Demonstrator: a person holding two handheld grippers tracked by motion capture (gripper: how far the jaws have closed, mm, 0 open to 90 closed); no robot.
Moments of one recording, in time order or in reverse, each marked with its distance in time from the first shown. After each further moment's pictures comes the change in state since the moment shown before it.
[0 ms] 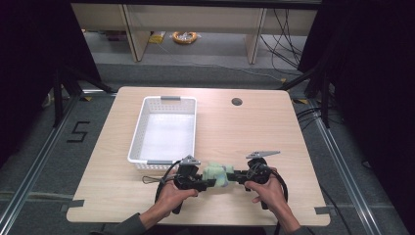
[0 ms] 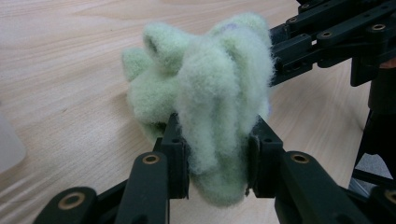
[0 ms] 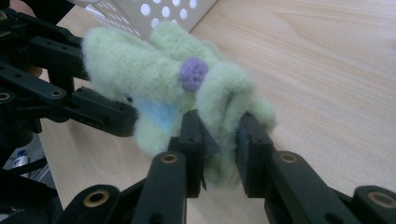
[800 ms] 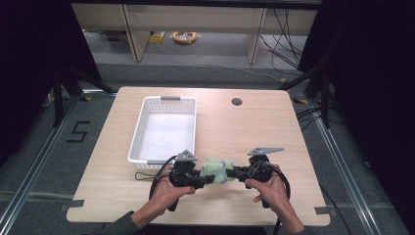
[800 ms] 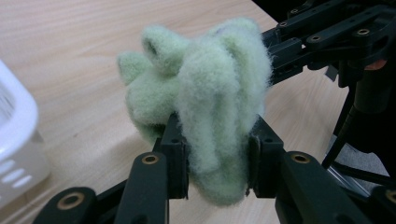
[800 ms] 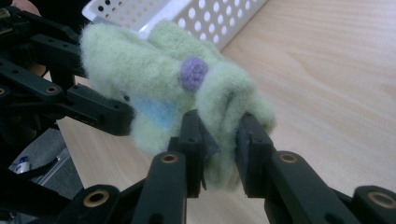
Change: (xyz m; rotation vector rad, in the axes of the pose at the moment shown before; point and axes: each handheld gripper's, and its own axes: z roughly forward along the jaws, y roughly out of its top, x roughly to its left) left arm -0.015 0.024 -0.034 -0.037 -0.013 0.053; right arm 0.023 0.016 -0.020 -0.054 0.026 -0.020
